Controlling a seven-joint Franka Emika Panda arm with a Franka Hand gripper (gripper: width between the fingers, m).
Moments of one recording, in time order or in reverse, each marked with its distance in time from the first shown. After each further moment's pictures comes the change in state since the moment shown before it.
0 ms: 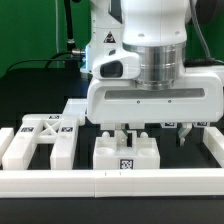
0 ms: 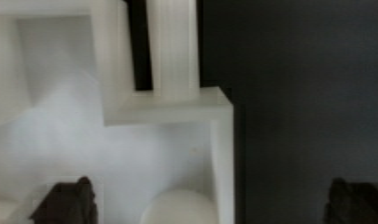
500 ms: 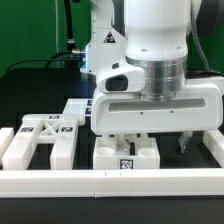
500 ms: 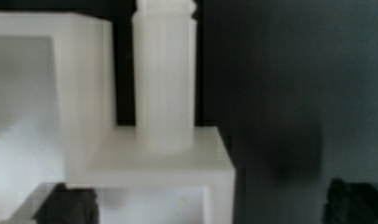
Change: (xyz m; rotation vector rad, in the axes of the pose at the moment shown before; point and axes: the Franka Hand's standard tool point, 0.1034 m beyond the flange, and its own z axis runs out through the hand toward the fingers) arm -0.005 -0.001 0.012 0.000 0.003 -0.047
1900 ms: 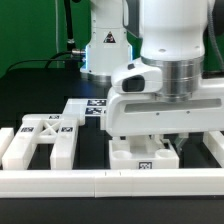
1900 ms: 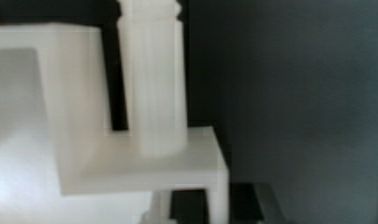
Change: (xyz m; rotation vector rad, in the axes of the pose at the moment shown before) arm 0.009 -0.033 0.000 0.007 0.012 -0.011
